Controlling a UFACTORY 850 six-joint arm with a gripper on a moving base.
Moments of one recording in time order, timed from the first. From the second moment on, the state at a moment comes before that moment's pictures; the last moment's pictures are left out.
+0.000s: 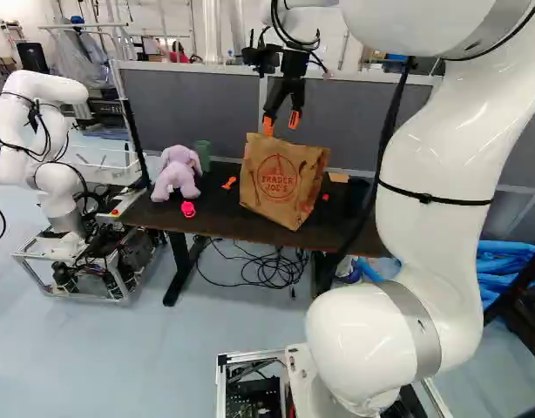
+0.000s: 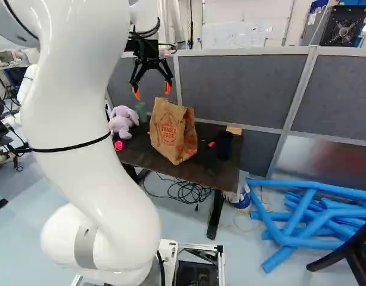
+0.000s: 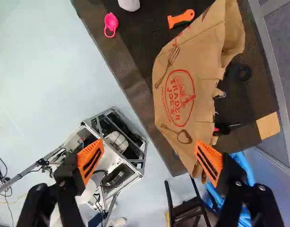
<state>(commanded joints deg) 2.9 -12.9 -89.1 5.8 -74.4 -44.5</state>
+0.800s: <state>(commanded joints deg) 2.9 -12.9 -89.1 5.8 -74.4 -44.5</state>
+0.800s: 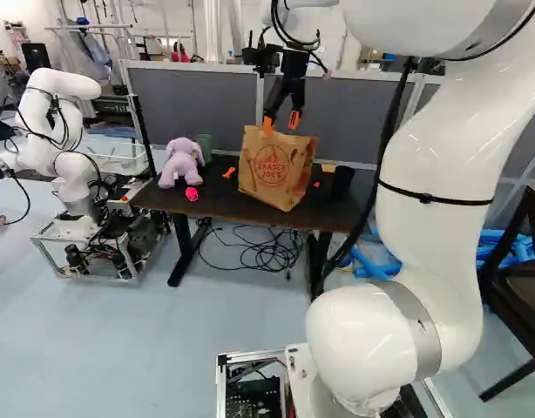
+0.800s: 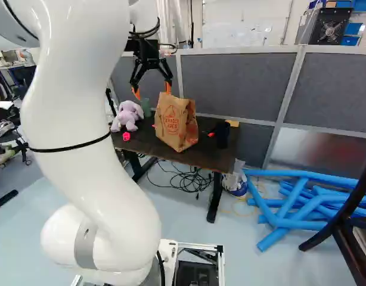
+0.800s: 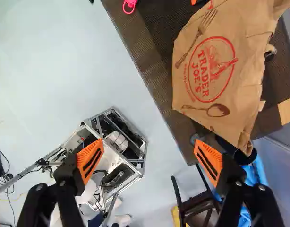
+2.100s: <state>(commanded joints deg) 2.9 -12.9 -89.1 5.8 -74.4 -44.5</state>
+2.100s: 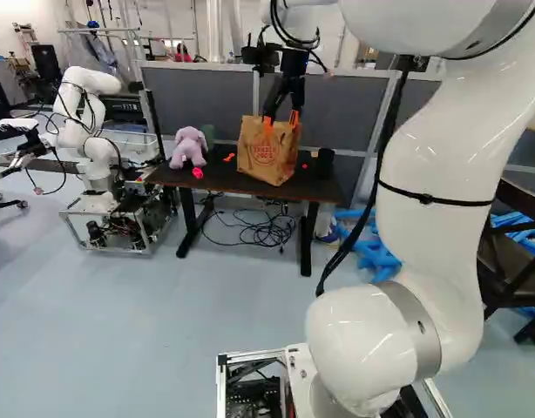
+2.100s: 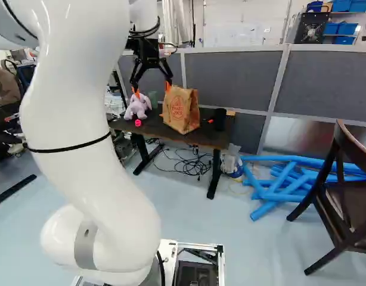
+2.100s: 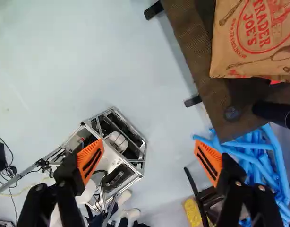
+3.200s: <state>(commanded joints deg) 2.8 -11.8 -85.9 5.6 -69.8 -42.9</state>
